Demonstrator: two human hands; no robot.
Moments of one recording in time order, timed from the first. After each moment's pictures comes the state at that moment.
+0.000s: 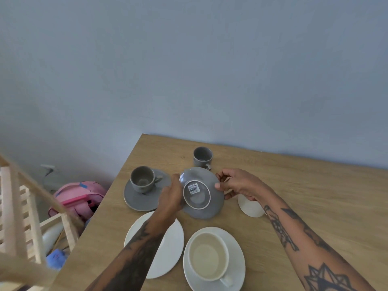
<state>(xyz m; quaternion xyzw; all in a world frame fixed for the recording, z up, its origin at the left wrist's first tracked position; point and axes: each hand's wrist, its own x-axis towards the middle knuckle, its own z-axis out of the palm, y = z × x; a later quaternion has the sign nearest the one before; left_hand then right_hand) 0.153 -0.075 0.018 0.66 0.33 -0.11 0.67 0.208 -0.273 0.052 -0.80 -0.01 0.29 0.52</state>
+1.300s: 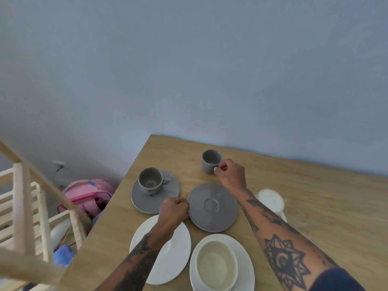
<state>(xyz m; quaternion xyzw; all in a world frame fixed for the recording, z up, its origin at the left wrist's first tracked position) 0.143 -0.054 -0.022 0.75 0.30 -0.11 0.58 0.254 -0.220 0.000 -0.91 0.04 -0.04 0.41</state>
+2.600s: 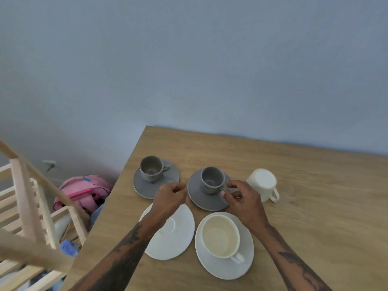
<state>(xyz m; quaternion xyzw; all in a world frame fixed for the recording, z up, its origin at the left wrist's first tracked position) 0.112 -0.032 0.004 0.82 0.18 -0.12 0.54 0.114 -0.261 -0.012 -0.89 -0.02 -0.07 0.44</state>
